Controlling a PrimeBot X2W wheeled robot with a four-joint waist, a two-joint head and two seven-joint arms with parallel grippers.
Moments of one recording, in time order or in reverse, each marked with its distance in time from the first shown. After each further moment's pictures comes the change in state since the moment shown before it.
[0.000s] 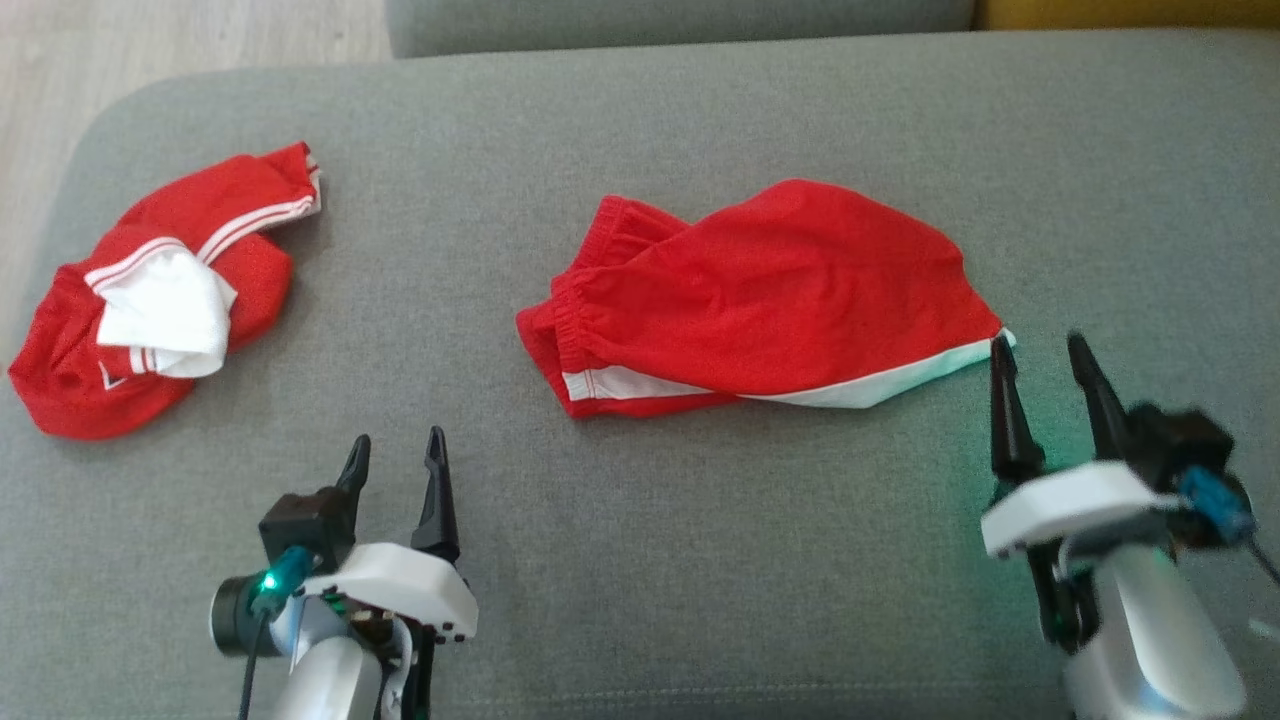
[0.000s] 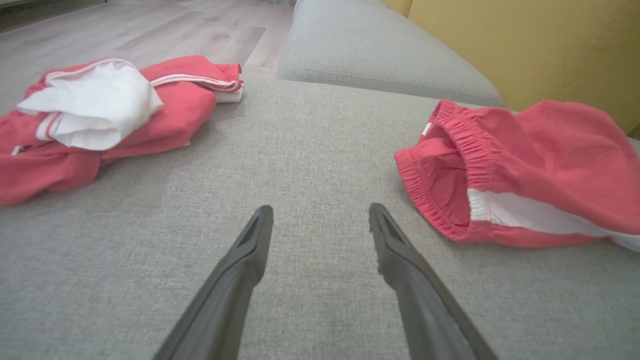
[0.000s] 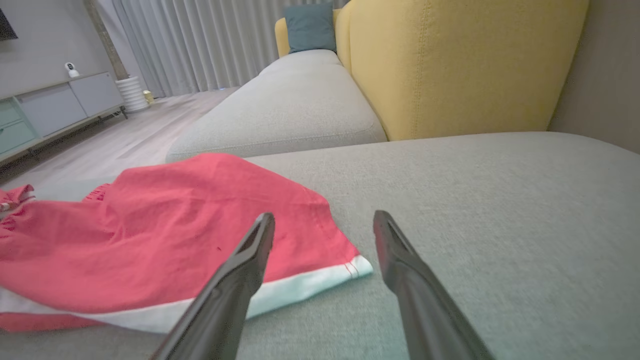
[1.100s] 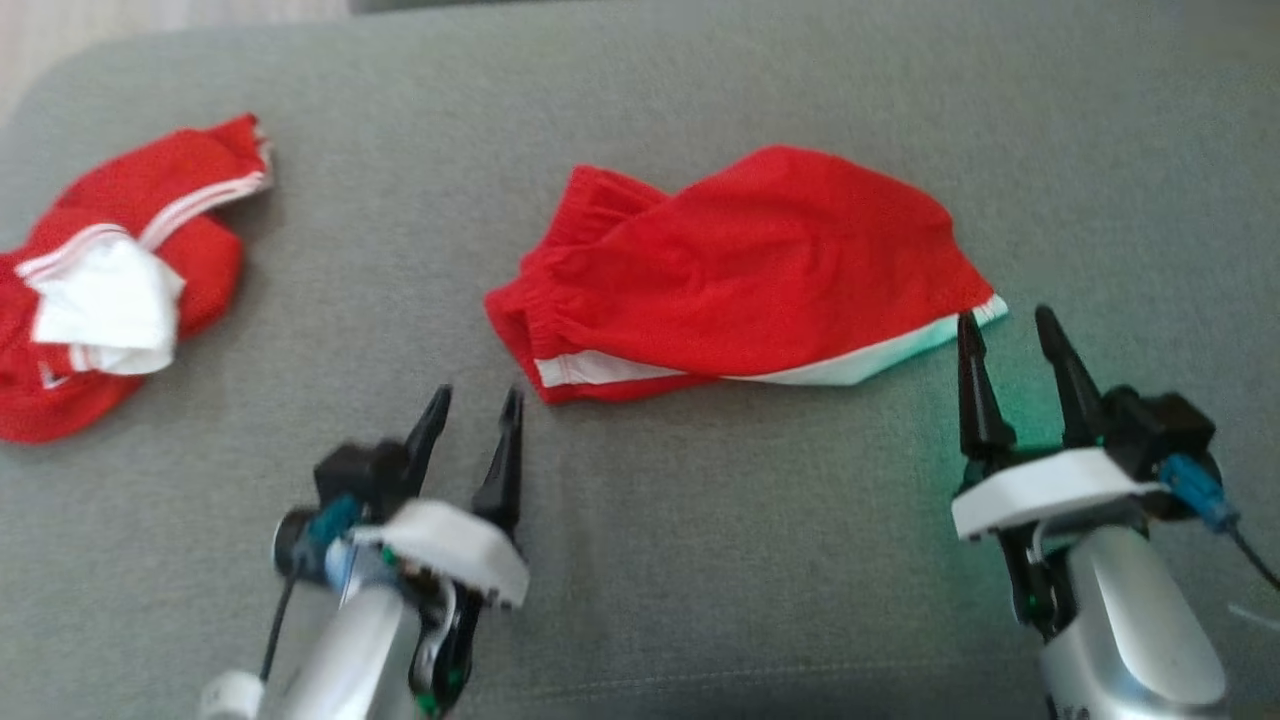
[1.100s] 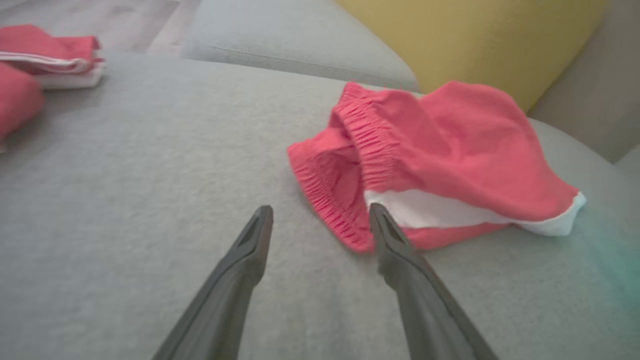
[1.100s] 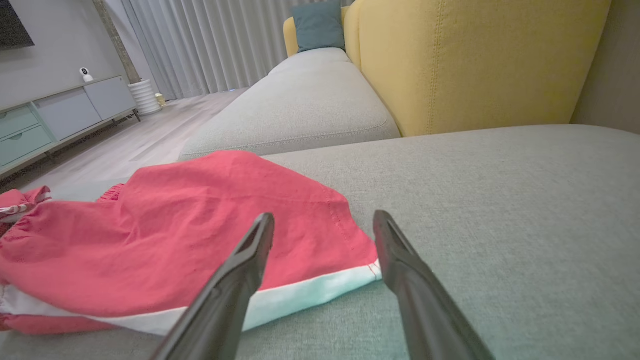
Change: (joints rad) left arm -0.069 0.002 -0.105 0.020 -0.049 -0.106 0.000; right arm 0.038 0.017 0.054 -0.085 0.025 0.000 0.000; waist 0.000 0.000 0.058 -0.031
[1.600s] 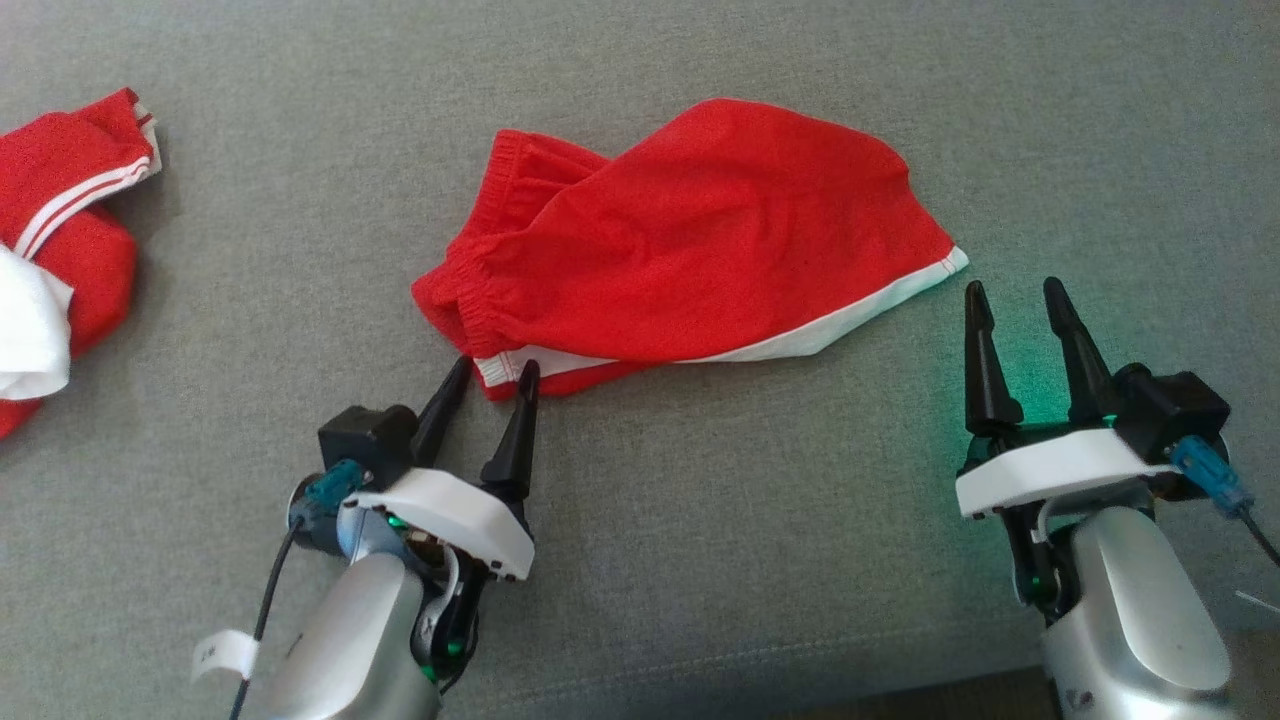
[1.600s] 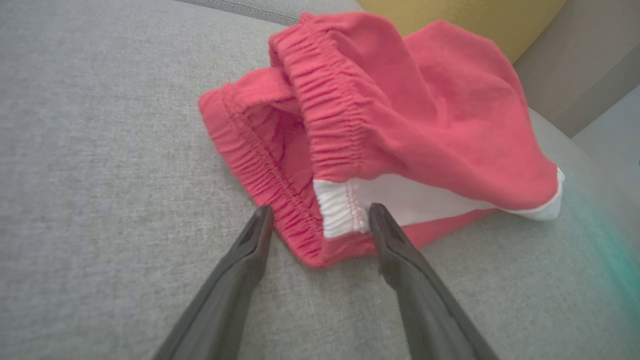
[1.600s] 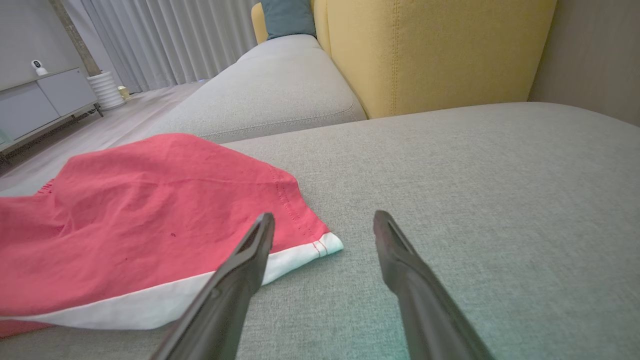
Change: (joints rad) left arm -0.106 -0.001 -0.037 0.085 -0.075 -0.070 0.000; right arm -0.034 0.000 0.002 -0.024 0.017 0.000 0.000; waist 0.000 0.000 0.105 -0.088
